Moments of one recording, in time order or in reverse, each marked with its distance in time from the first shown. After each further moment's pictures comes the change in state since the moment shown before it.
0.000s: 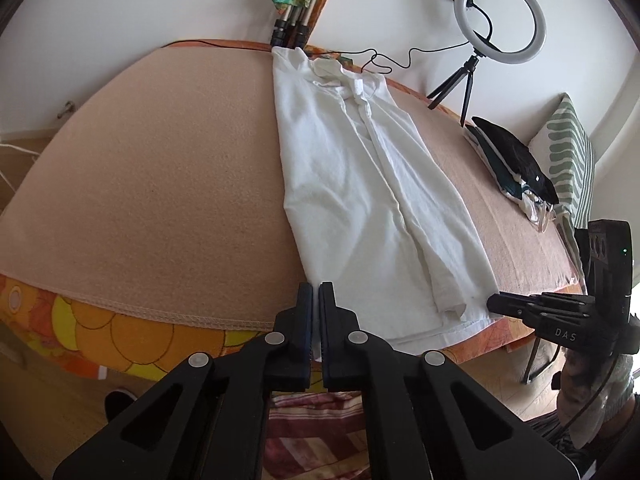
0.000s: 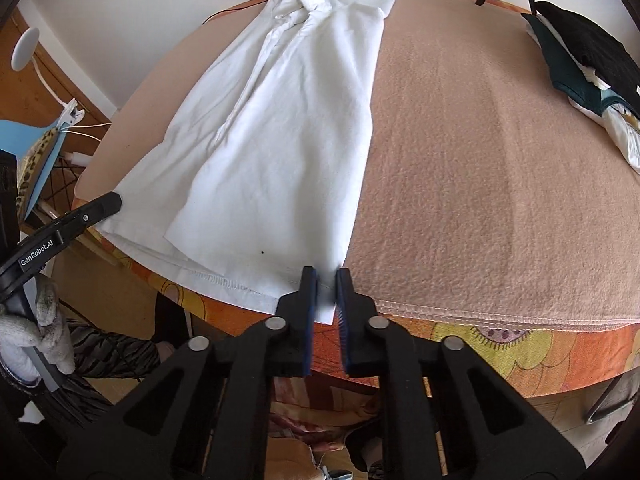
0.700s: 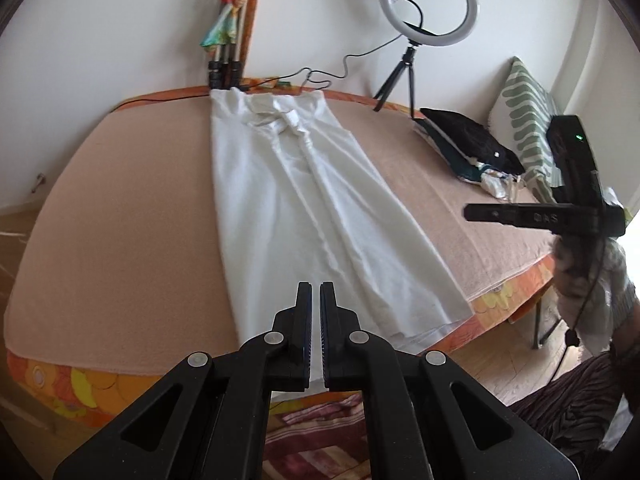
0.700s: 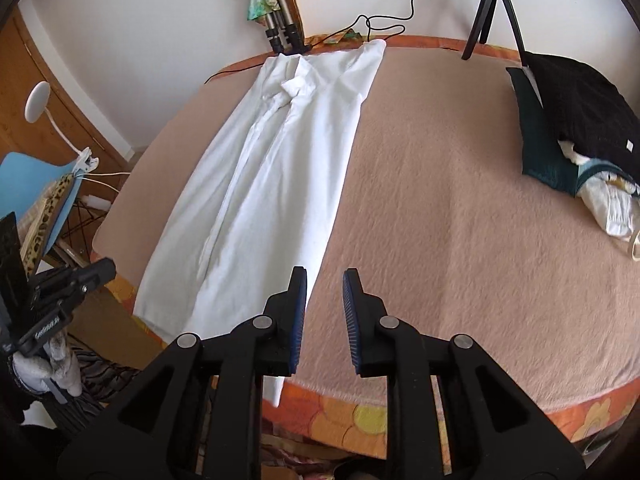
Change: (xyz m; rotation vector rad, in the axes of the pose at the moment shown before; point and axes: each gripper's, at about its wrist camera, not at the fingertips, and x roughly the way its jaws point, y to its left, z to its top) left arm -0.015 -0.052 0.025 0.224 -0.031 -0.095; right arm -0.041 -0.054 0.068 0.014 -0.134 0.044
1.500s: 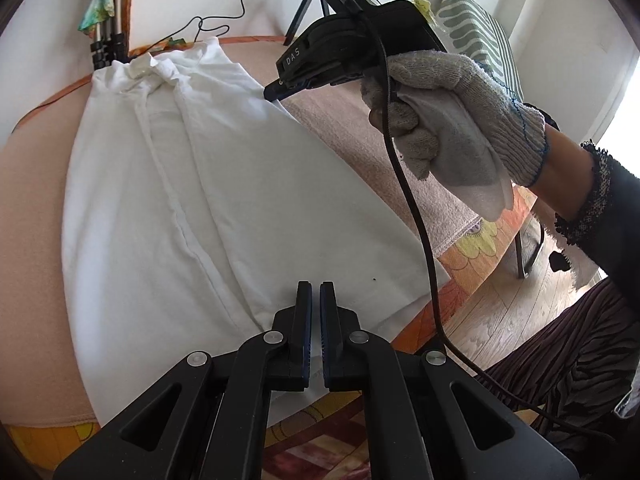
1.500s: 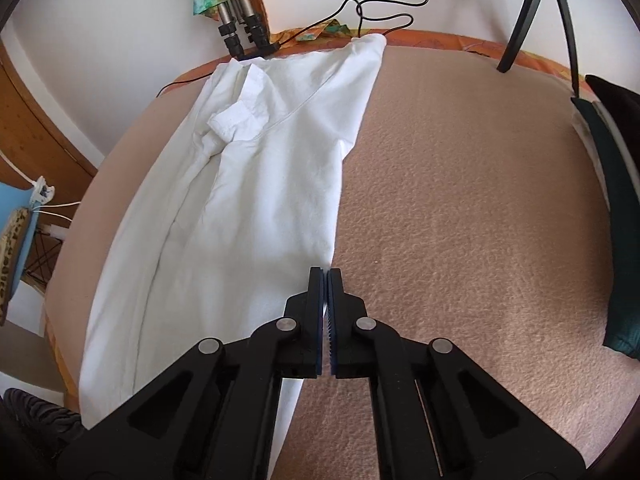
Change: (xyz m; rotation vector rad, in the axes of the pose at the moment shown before) left arm 0.079 -0.060 -0.021 0.217 0.157 -0.111; right arm 0.126 -0.017 0.098 -0.004 0.005 -0.073
